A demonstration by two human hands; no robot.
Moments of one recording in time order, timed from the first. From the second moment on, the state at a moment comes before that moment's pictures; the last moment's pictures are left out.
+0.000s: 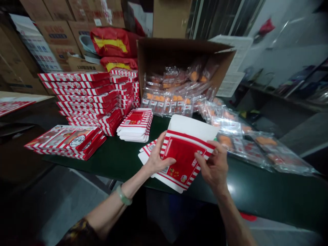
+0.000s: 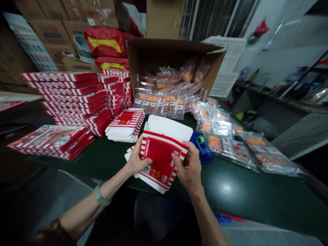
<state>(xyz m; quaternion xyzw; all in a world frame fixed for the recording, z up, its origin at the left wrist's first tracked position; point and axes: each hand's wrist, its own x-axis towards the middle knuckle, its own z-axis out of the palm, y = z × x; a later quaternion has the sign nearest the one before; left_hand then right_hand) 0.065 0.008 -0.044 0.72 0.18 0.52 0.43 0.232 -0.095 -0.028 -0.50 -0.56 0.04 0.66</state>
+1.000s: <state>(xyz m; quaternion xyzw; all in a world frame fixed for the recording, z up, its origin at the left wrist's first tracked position) 0.047 0.043 0.007 0.52 0.17 0.66 0.51 0.240 -0.061 0.033 -0.45 -0.76 -0.05 0.46</state>
